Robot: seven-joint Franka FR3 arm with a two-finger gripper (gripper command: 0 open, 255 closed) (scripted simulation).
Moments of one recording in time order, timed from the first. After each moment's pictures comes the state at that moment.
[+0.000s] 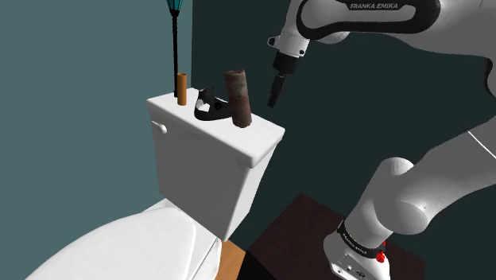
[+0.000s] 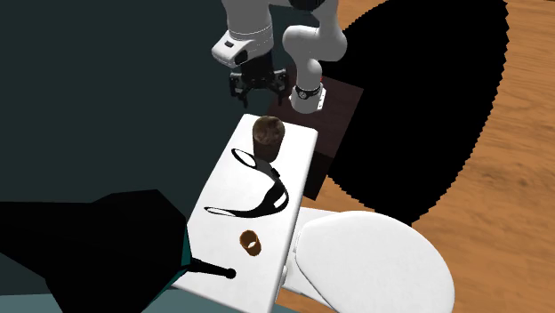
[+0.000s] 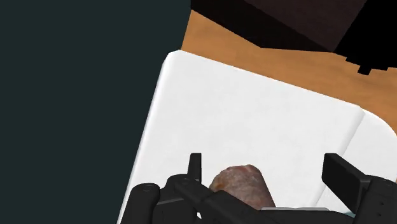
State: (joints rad) arm 0.16 -0.41 -0.15 -2.16 0.03 1.78 -0.47
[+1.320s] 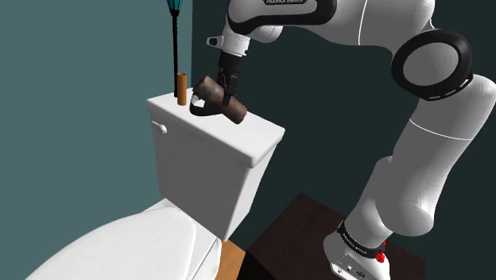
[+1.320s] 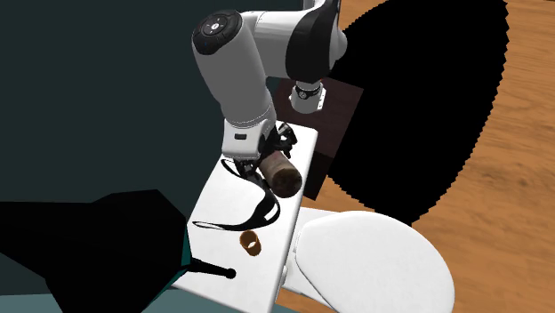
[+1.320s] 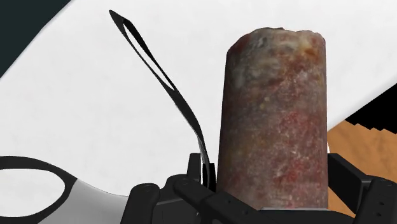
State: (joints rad) arm 0.27 0.11 -0.16 -1.68 0.21 1.77 -1.00
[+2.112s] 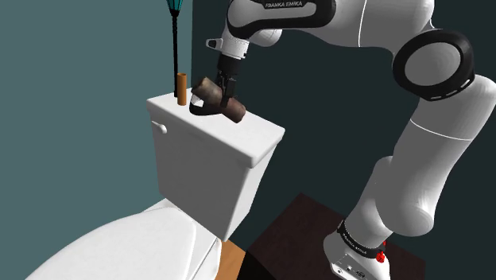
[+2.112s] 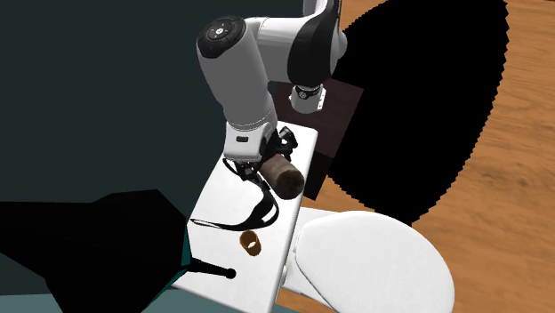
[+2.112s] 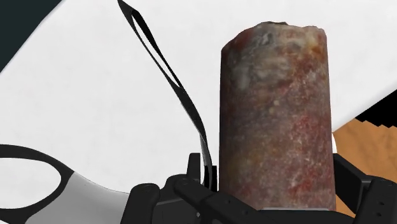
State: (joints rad) arm 0.27 0.11 -0.15 -1.71 0.22 1.82 -0.99
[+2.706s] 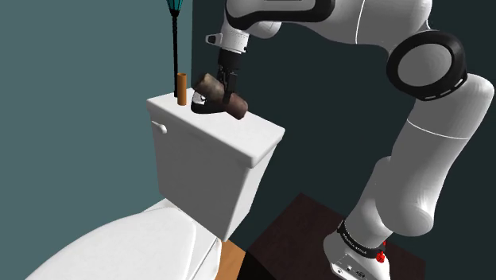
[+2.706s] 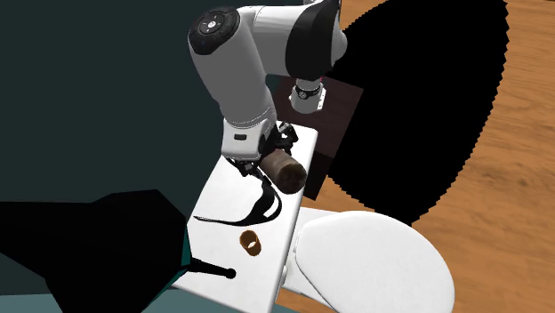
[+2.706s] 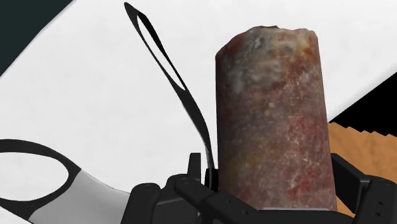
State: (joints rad) arm 0.27 0.13 -0.16 -1.62 0.21 1.70 -0.98
